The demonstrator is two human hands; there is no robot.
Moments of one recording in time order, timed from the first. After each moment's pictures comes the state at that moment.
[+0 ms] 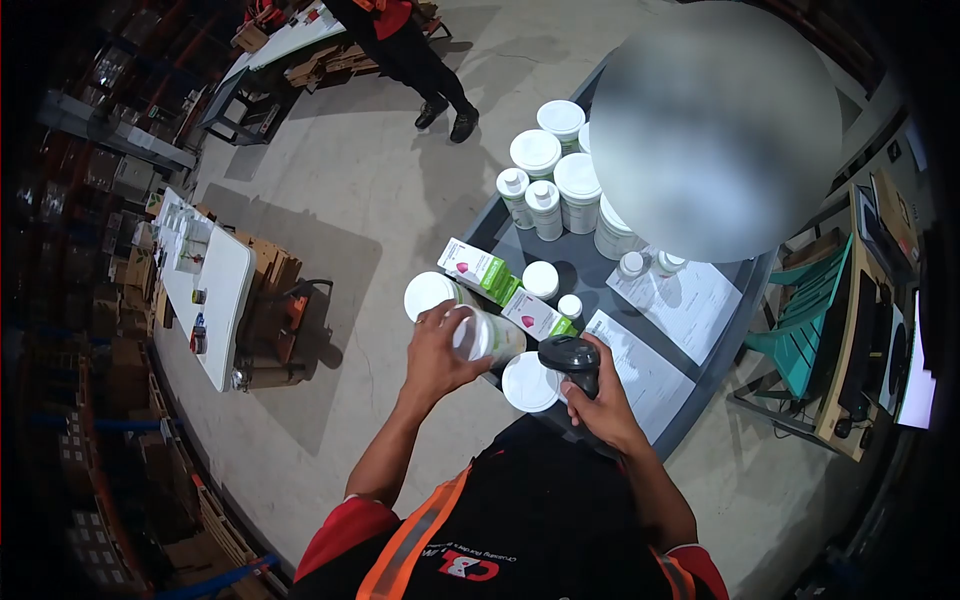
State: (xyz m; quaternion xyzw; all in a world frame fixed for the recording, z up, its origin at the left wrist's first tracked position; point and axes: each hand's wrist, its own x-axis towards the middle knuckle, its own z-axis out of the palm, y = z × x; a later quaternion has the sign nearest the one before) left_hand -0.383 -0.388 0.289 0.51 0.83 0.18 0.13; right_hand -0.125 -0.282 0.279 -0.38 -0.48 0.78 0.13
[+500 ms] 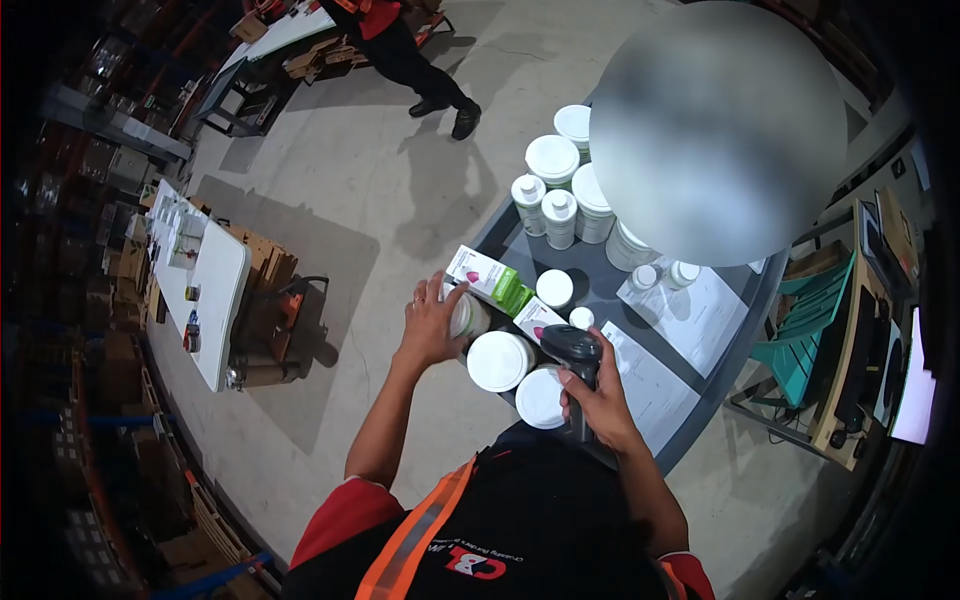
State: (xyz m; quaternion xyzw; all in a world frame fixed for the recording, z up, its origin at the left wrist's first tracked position) left_hand -0.457 -0.363 0.250 0.54 0.83 0.06 0.08; right_hand -0.173 -0.274 0.275 -0.40 -0.41 0.80 0.17
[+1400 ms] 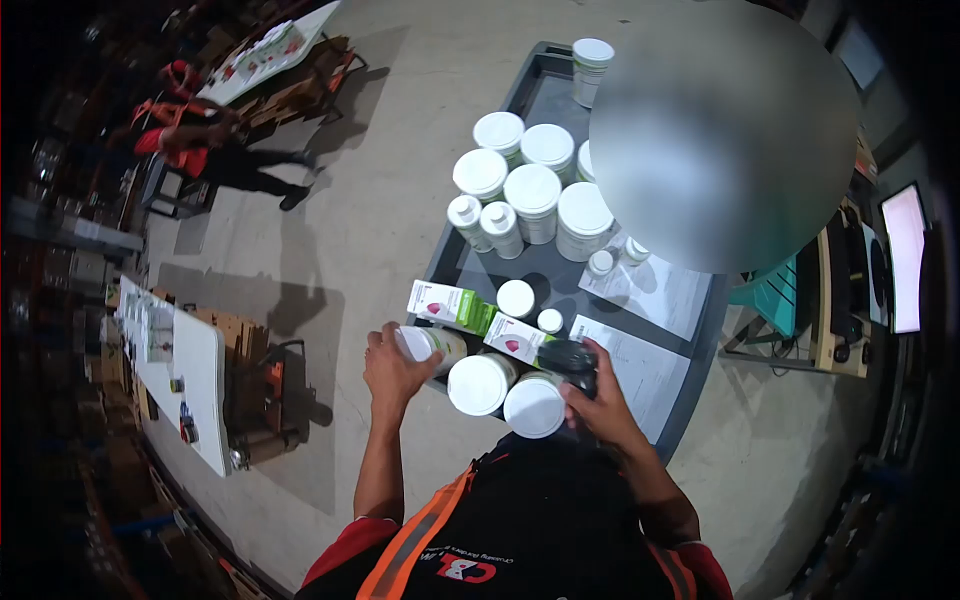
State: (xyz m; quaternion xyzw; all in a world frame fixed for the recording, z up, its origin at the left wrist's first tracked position) left_hand -0.458 -0.354 0.273 0.39 0.91 0.08 0.14; right_hand -0.148 -0.289 0.266 -0.45 -0.40 0.77 0.22
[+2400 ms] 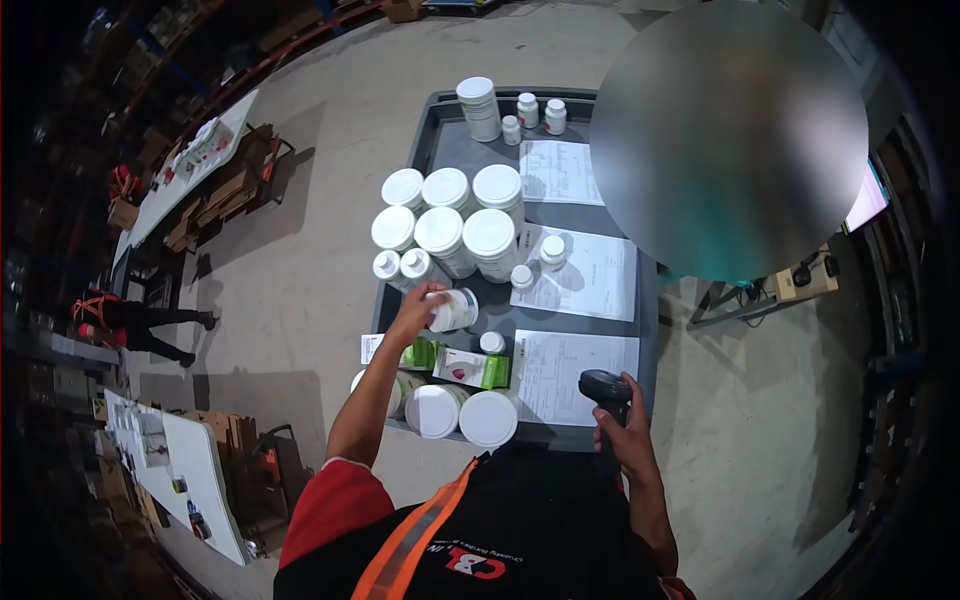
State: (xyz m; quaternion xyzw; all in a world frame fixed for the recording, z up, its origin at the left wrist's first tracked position) left_hand -0.436 -0.171 0.170 0.38 0.64 0.29 0.60; right_hand -0.036 -0.361 0.276 -0.60 -0.29 0.64 0.39
